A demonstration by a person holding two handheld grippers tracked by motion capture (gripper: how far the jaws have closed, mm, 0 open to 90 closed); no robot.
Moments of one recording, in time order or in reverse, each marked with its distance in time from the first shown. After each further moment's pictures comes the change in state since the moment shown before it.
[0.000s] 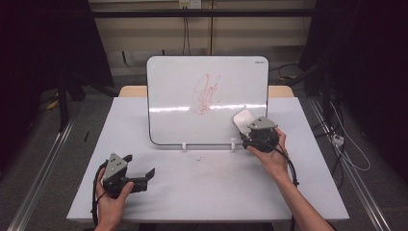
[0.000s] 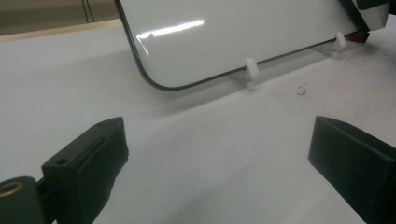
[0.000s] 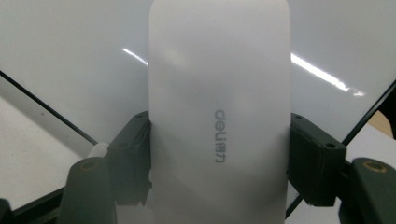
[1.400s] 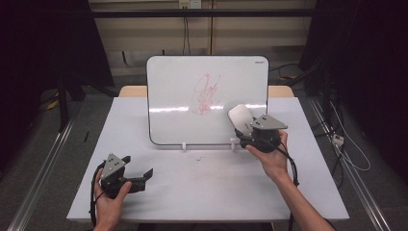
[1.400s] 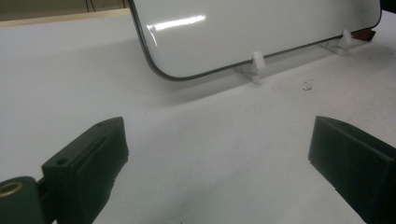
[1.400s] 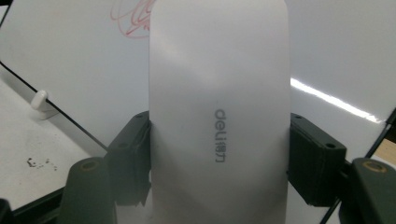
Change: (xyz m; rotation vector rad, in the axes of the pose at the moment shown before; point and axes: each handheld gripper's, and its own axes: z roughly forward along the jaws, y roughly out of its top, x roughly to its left) left arm 0.004 -0.004 -0.001 0.017 0.000 -0.031; right arm 0.007 0.020 -0.032 -0.178 0.097 0.047
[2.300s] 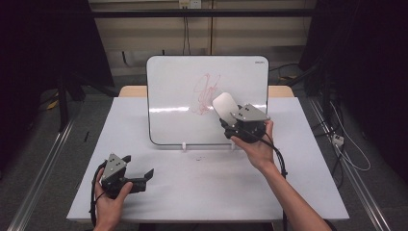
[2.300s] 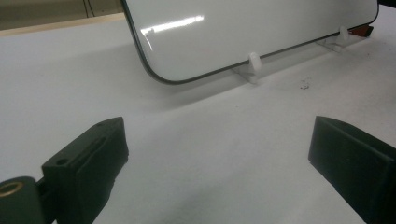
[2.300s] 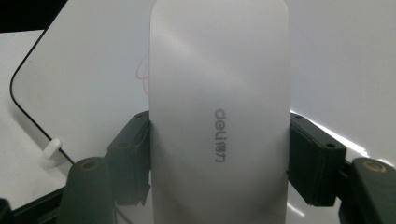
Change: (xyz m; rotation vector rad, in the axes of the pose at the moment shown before) left arm -0.001 0.003 0.000 0.006 -0.003 0.032; right arm 0.023 0.045 0.017 -0.080 -0.009 -0.092
